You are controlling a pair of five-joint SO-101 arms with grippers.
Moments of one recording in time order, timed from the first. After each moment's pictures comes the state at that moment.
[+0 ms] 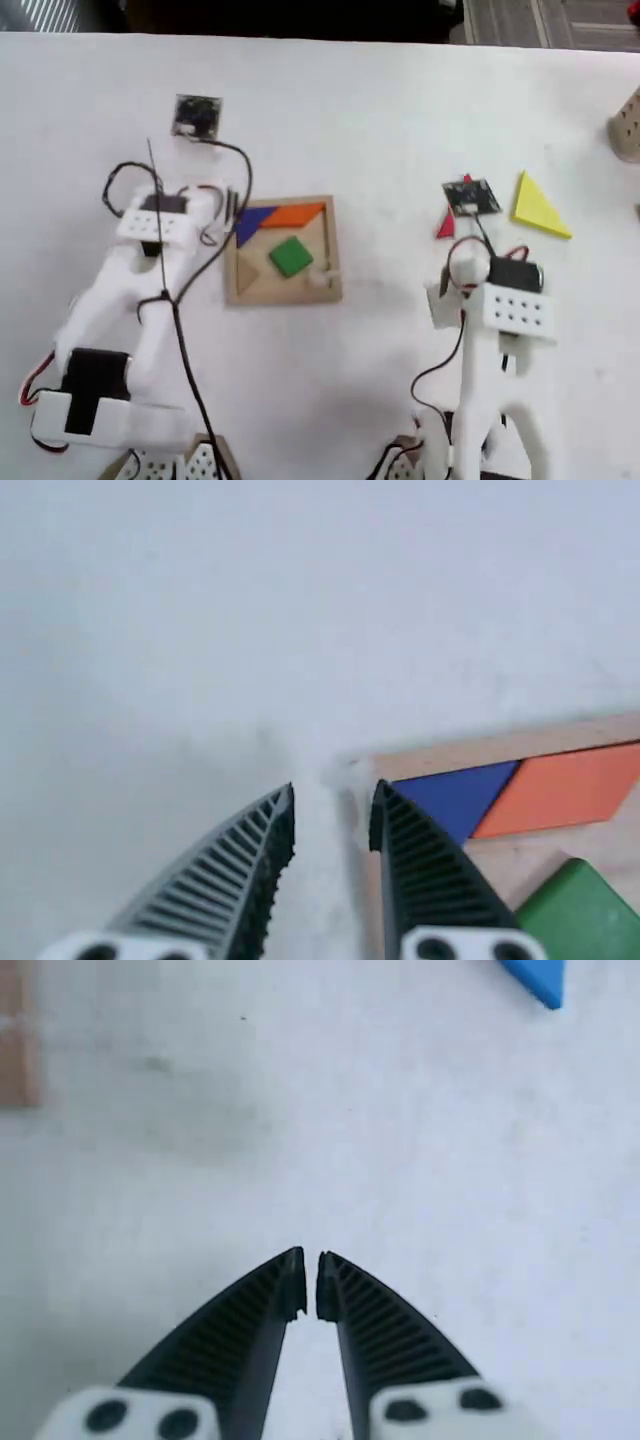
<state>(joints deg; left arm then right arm) -0.8 -2.2 34.0 33.7 -1.7 8.1 -36.1 51.2 71.3 20.8</state>
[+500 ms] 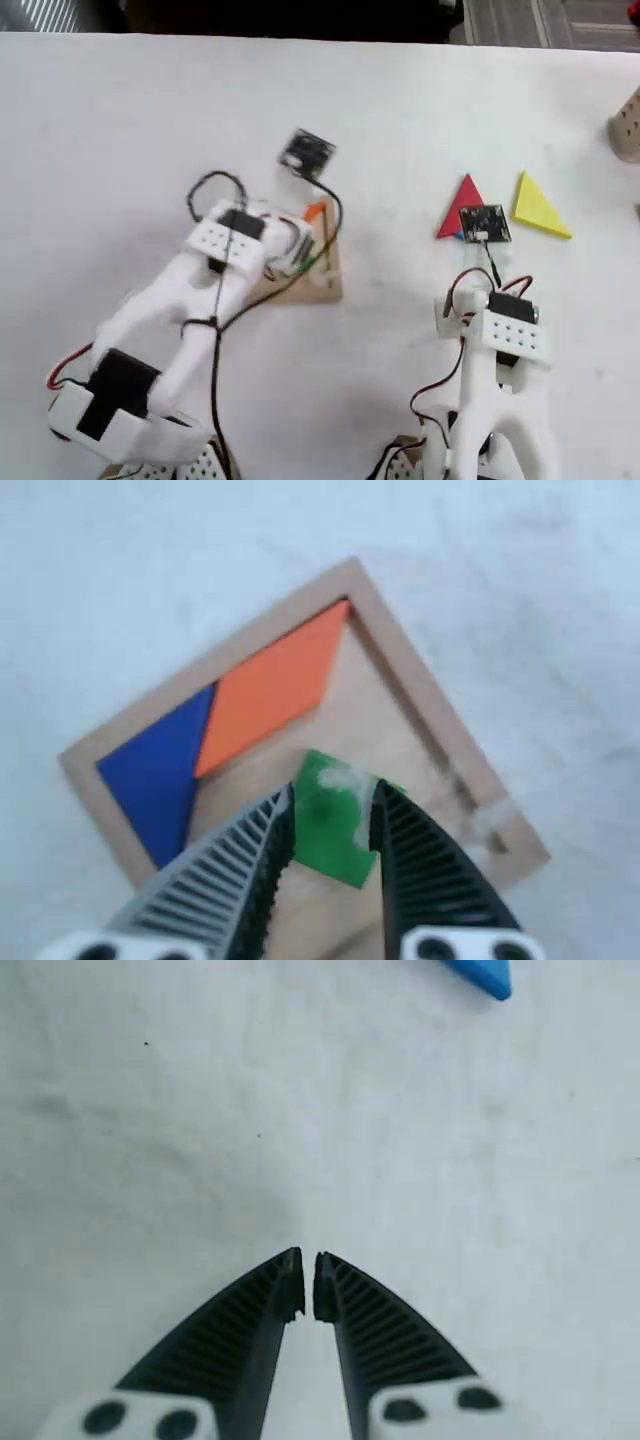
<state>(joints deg) 18.7 -2.2 34.0 41.2 -5.9 12.3 -37.8 65.8 51.7 21.5</state>
